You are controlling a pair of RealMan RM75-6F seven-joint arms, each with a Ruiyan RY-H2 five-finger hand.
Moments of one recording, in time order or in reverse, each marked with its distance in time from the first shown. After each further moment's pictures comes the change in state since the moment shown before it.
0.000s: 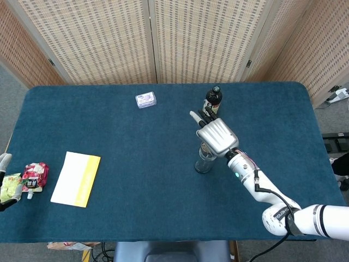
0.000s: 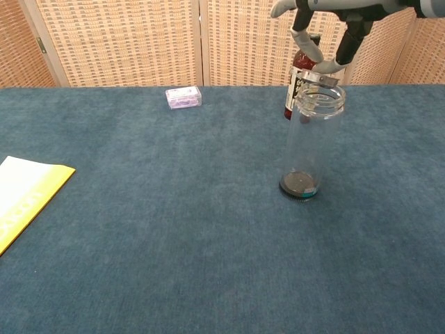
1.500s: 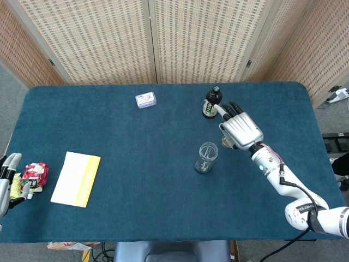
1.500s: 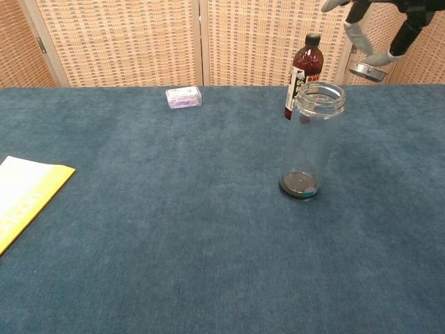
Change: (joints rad) left arm -0.026 -0.036 0.002 0.007 -0.014 -0.036 0.073; right arm -0.166 0.087 0.070 0.098 -0.154 -0.132 0.194
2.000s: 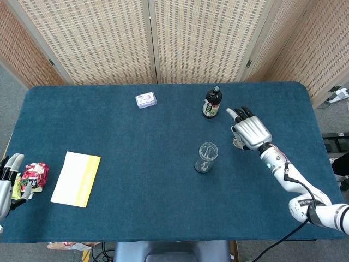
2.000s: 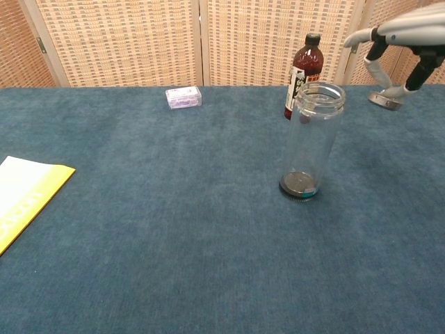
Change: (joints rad) left arm 0.004 -0.006 0.011 0.002 0.037 0.026 0.015; right arm -0.084 -0.095 -0.023 0.230 -0.145 -0.053 0.169
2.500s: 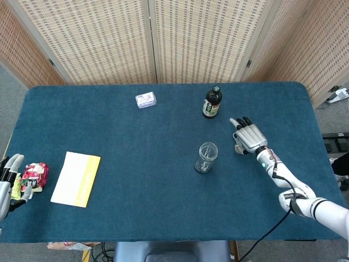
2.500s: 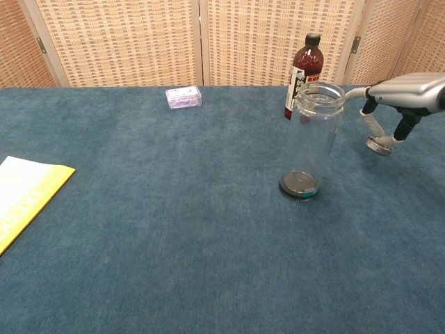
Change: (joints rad) left arm 0.004 0.013 0.008 -0.002 0.024 0.013 -0.039; right arm -0.009 -0.293 -0.061 0.459 -0.157 -0.105 0.237
